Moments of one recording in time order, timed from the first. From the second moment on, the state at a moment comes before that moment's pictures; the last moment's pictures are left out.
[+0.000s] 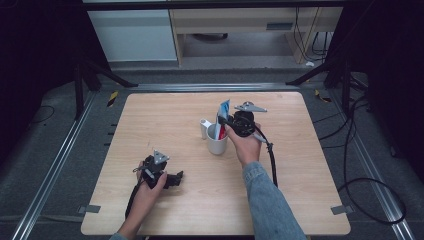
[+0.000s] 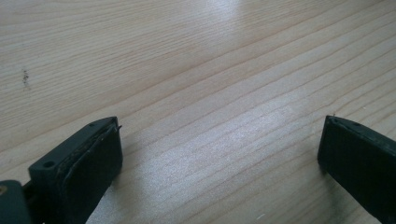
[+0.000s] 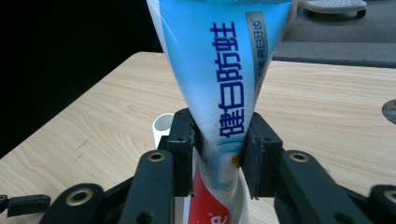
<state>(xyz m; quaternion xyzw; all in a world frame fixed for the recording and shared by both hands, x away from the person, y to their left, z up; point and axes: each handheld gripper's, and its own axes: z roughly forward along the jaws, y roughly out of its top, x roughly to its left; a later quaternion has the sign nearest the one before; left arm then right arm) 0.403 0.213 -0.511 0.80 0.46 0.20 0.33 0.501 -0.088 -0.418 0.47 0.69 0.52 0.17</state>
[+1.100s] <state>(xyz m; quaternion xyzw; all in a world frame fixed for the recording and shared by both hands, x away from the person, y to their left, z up) 0.403 0.213 -0.511 0.80 0.46 0.20 0.33 0.492 -0.090 -0.409 0.46 0.71 0.48 0.22</state>
